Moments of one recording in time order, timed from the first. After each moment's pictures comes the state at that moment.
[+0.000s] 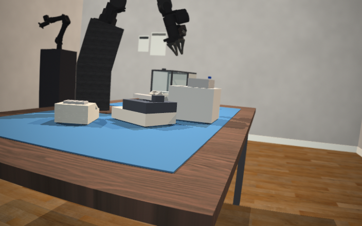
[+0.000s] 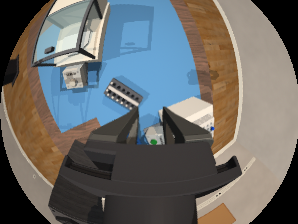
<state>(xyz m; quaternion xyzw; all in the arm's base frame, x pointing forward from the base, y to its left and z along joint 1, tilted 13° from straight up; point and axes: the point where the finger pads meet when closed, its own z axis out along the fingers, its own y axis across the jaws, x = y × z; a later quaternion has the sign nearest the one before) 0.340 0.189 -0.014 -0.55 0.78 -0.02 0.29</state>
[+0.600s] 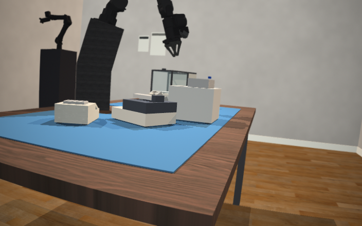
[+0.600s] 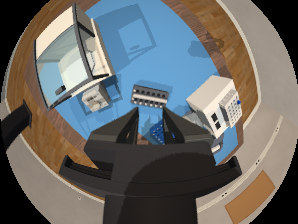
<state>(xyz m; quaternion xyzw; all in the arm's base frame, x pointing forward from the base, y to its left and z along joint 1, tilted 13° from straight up) 0.309 0.233 -0.017 -0.38 0.89 0.01 0.25</state>
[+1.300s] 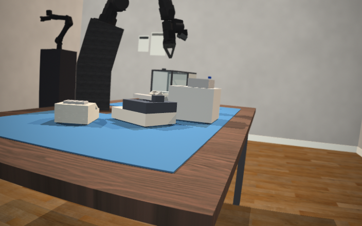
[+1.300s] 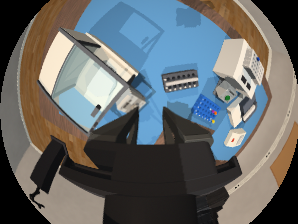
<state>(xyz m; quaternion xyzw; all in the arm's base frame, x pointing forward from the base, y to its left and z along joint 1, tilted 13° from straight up) 0.266 0.292 -0.022 -0.17 0.97 0.04 0.19</state>
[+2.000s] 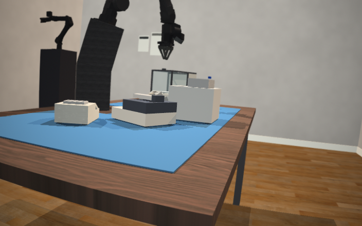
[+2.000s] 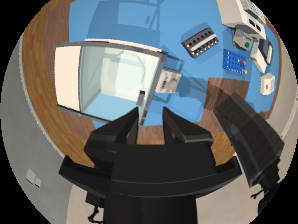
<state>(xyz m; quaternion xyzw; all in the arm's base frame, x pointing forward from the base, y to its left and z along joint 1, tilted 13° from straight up) 0.216 0.362 -0.026 0.08 0.99 0.08 0.10</state>
